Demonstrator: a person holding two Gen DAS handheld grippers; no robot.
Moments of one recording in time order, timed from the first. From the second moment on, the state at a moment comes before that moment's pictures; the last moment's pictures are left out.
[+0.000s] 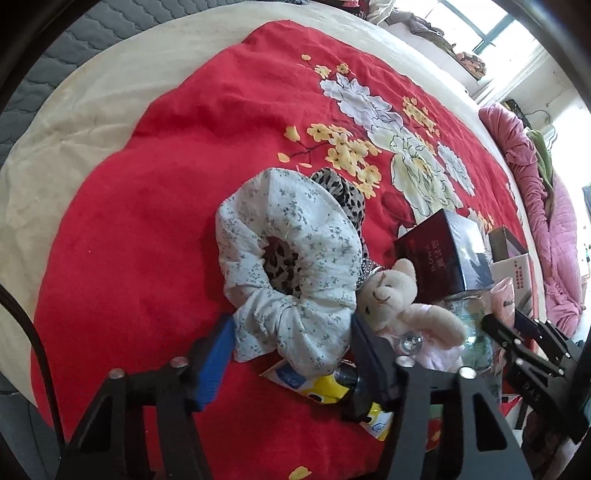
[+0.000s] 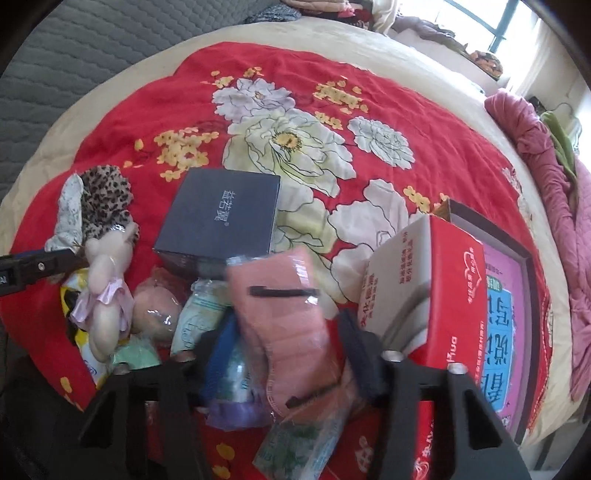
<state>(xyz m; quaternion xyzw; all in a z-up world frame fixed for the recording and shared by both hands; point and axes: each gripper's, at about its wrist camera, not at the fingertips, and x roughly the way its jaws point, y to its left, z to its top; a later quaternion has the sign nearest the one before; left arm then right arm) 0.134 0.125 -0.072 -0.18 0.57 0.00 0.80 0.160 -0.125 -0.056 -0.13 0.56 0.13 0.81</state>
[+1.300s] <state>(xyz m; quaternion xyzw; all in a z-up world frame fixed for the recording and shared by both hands) 0.084 0.042 0.041 -0.14 0.49 -0.12 0.85 0.083 -0.190 0.049 0.01 0.46 0.11 0.88</state>
